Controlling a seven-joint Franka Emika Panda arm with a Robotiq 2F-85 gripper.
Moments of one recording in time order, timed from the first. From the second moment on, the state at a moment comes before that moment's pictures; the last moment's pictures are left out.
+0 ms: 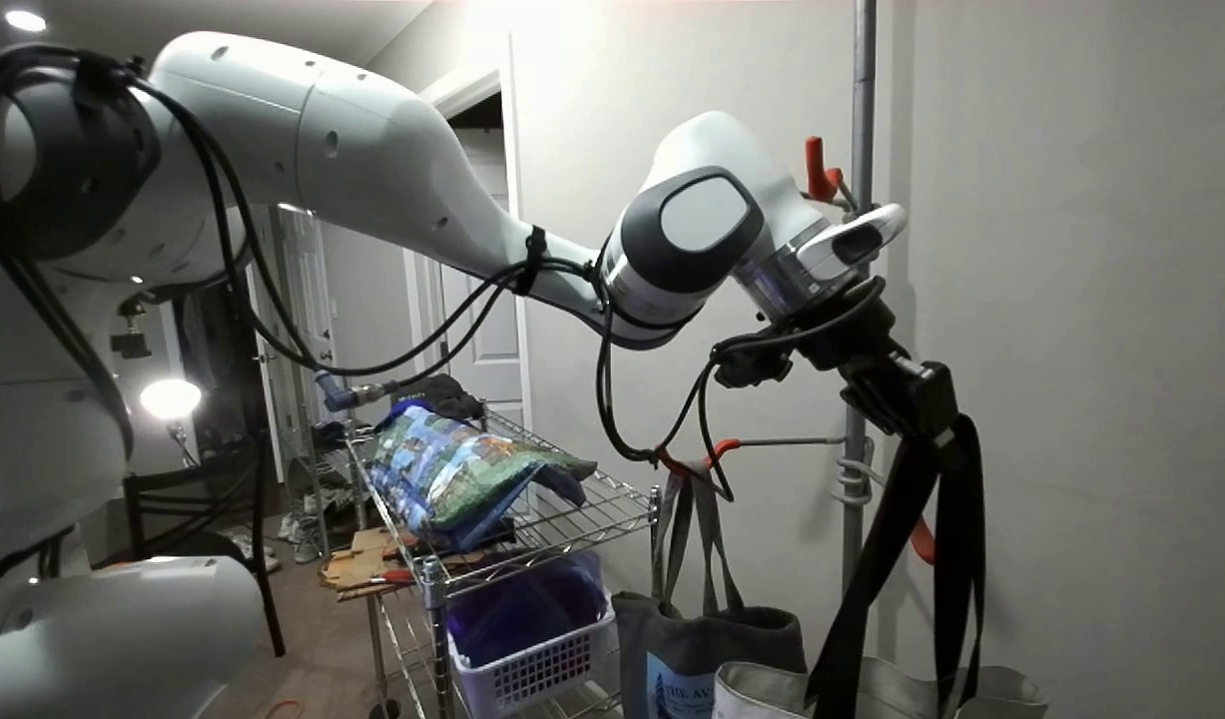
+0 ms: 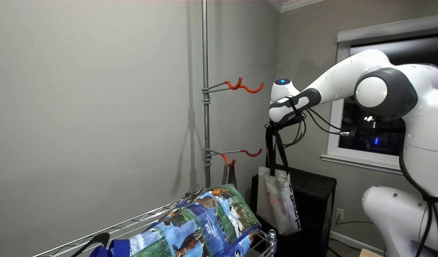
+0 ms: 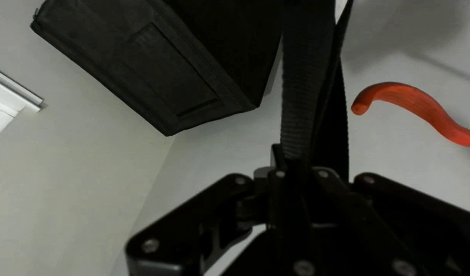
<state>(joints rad) 1.37 0.12 -1.85 -1.94 -0.30 2.46 0.26</state>
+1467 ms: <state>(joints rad) 1.85 0.67 -2.52 -1.84 0.45 1.78 -0.75</state>
